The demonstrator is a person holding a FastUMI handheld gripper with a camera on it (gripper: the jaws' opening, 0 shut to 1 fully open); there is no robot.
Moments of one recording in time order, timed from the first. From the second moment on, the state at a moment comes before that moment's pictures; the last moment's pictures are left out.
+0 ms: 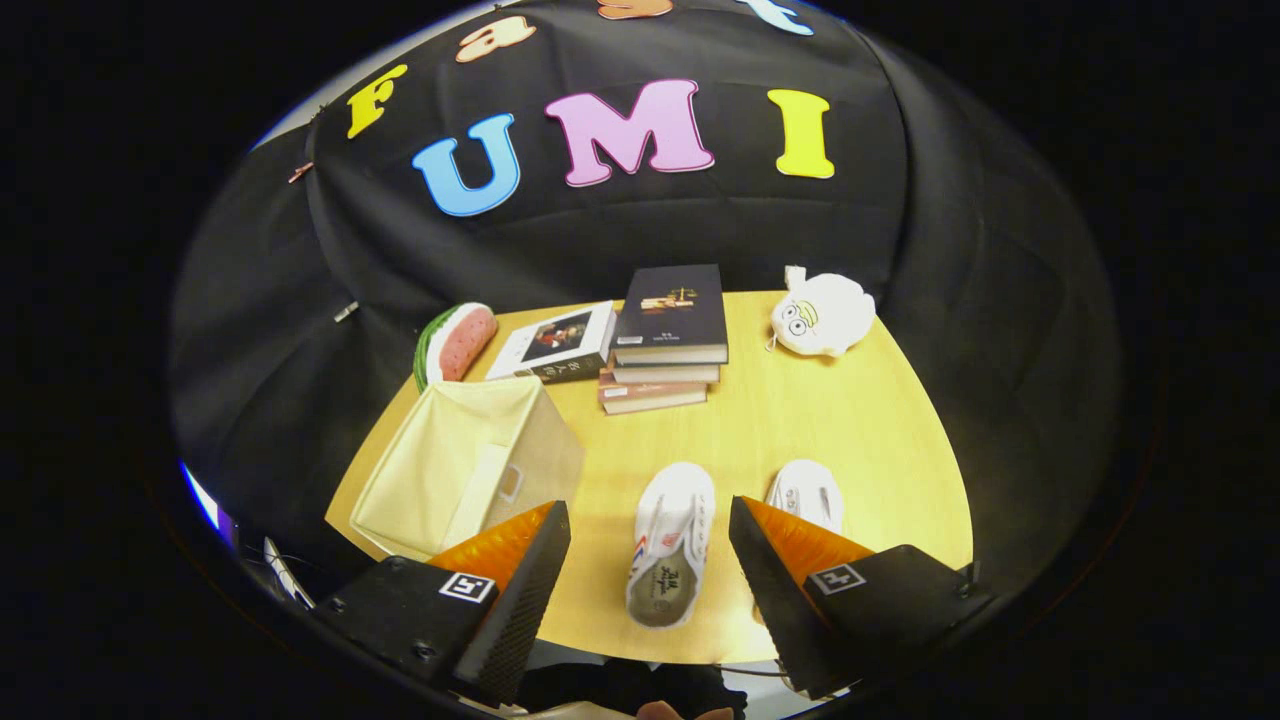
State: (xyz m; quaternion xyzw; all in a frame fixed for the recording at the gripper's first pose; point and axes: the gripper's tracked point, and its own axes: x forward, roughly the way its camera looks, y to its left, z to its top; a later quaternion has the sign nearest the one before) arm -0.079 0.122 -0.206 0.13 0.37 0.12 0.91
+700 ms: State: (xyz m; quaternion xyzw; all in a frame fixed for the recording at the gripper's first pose) arm -0.105 0.103 -0.310 0.07 0.46 0.11 0.88
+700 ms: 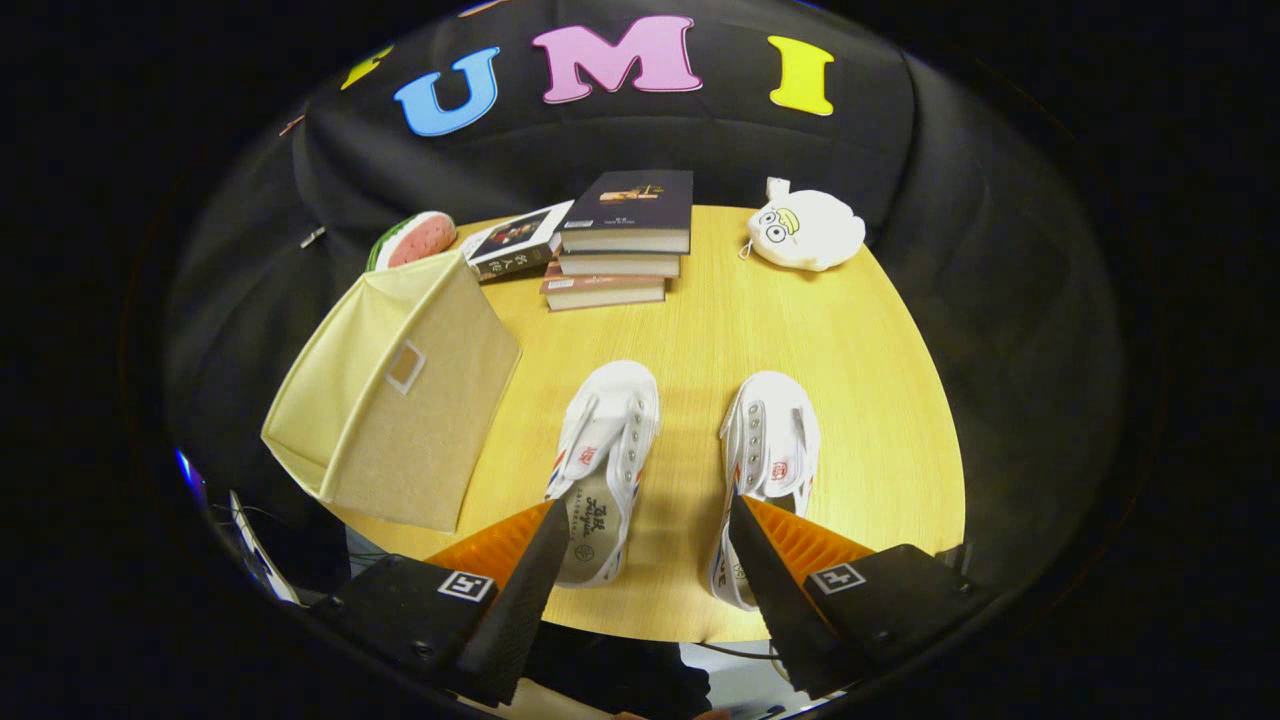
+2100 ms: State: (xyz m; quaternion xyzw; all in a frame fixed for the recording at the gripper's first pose) arm -0.046 0.147 -0.397 0.19 0.48 0.02 0.86
